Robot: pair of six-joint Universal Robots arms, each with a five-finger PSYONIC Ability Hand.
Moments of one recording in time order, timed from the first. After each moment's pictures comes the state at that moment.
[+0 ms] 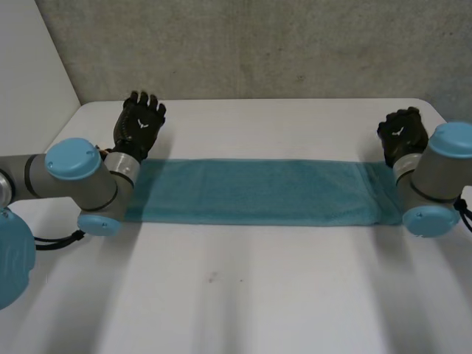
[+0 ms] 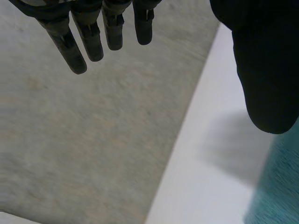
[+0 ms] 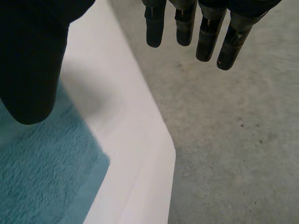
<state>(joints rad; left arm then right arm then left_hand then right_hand) 4.42 -2.49 -1.11 3.76 -1.43 4.00 1.75 -0.70 1.09 -0.35 1.62 2.27 0.20 0.21 0.22 0.21 0.05 0.21 0.22 0.22 0.23 0.07</state>
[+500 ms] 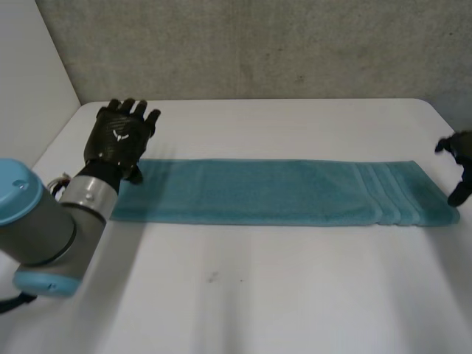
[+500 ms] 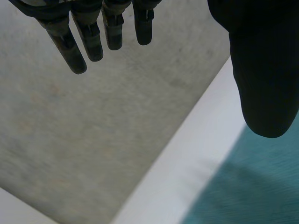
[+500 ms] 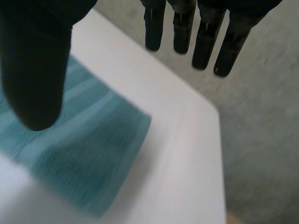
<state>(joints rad) 4.39 -1.89 -1.78 3.77 -1.45 3.68 1.40 -1.22 1.51 0.06 1.23 2.61 0.20 0.20 0.22 0.21 0.05 0.26 0.32 0.32 0.32 0.14</state>
